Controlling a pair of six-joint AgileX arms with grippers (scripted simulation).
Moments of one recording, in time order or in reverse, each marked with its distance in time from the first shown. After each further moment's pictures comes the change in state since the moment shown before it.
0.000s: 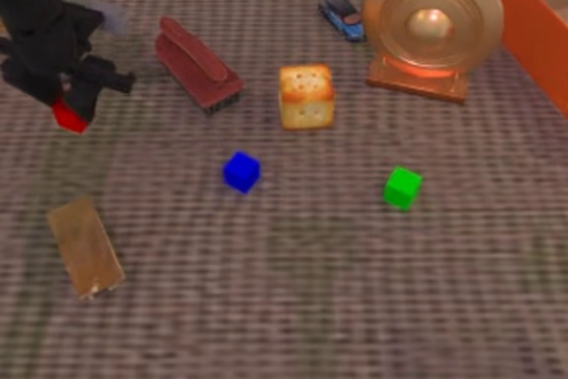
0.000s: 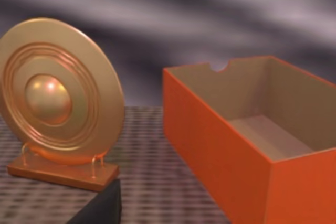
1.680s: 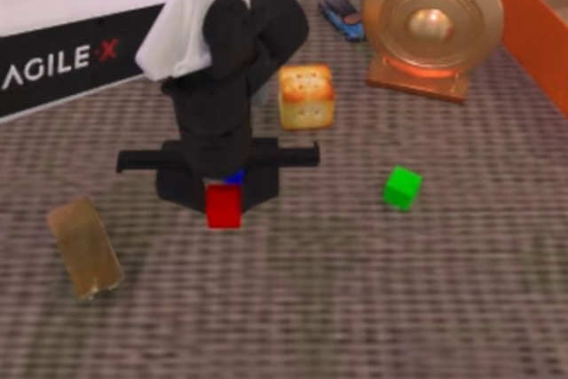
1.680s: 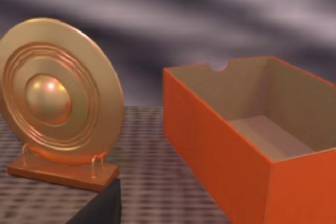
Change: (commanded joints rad) left arm -0.545 -0.303 -0.381 0.067 -0.046 -0.959; right arm 0.000 0.000 0.000 0.000 0.000 0.000
